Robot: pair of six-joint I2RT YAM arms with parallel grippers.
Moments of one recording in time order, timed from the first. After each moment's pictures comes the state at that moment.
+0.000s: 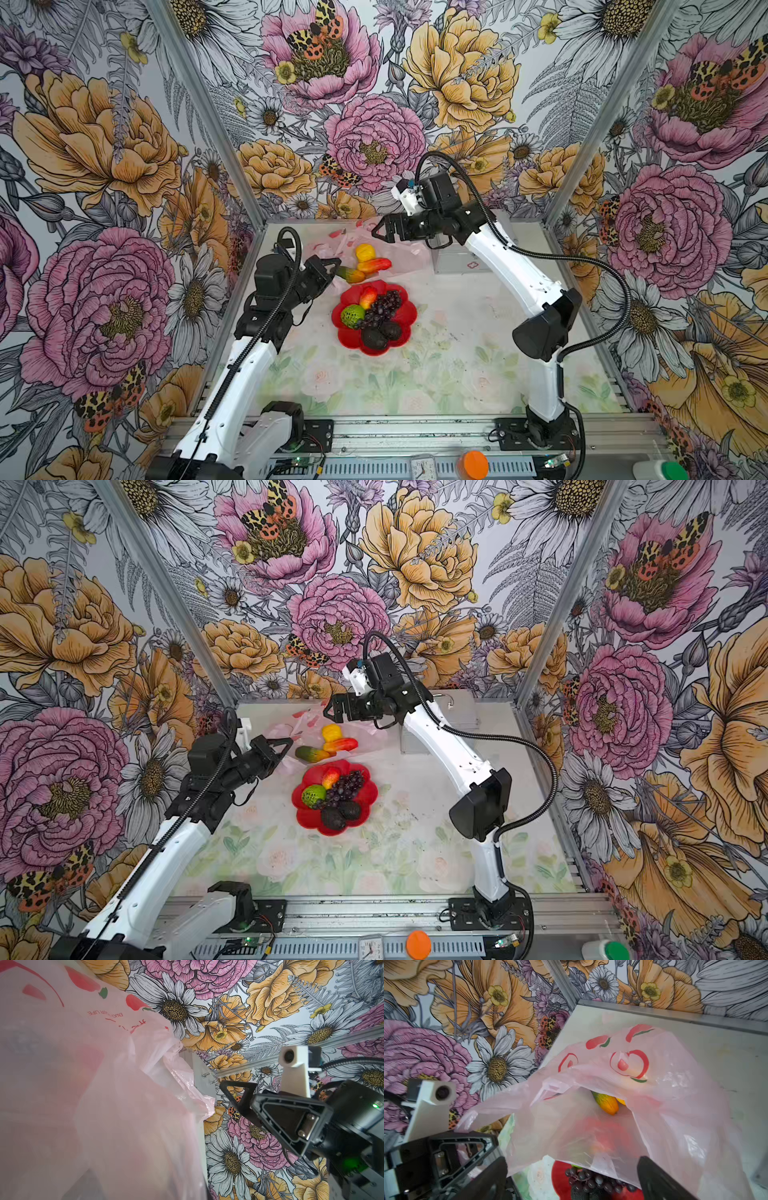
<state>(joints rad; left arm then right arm) -0.11 0.96 0.84 -0.16 0.46 -1.00 0.63 2.00 2.24 -0.93 -0.36 0.27</state>
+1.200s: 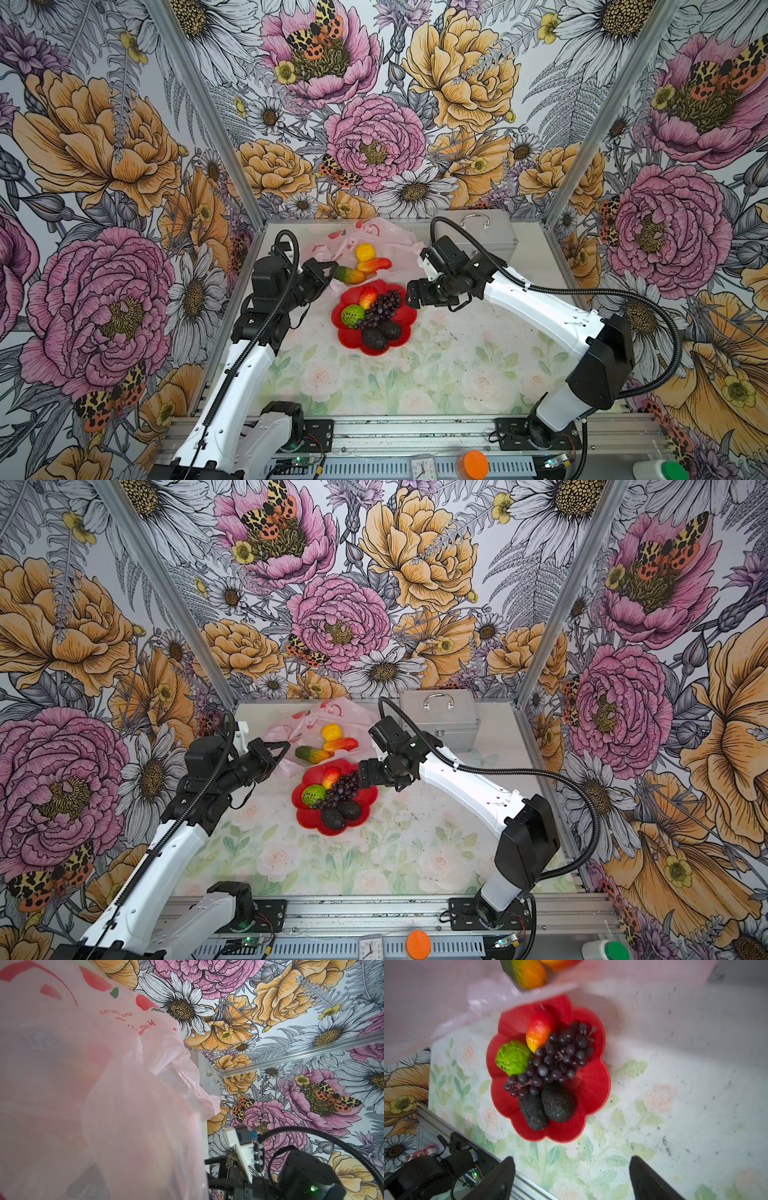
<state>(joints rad) -0.09 0.93 0.84 -0.23 0.46 -0.98 0.73 1.62 1.45 -0.96 -0.19 0.55</state>
